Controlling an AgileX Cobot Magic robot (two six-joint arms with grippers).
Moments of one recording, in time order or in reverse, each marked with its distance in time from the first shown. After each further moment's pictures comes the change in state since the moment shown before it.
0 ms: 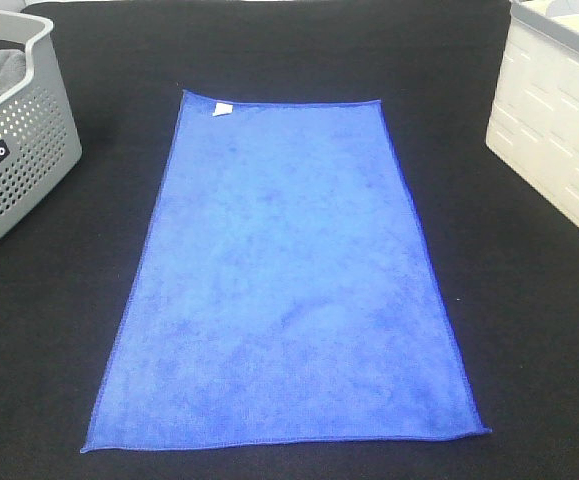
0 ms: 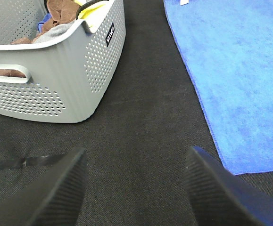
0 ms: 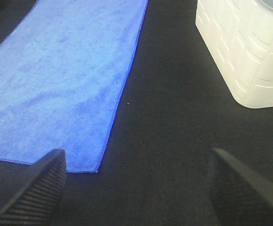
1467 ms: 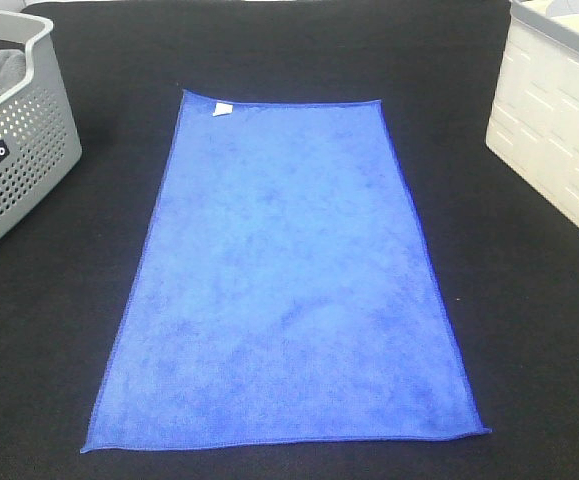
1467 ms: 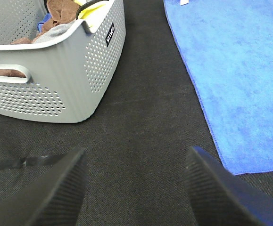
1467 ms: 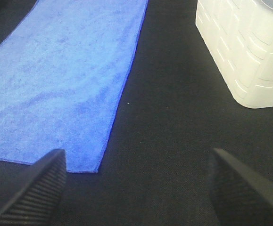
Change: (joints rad) left arm 0.000 0.000 0.000 0.000 0.000 0.000; right arm 0.000 0.000 0.000 0.000 0.000 0.000
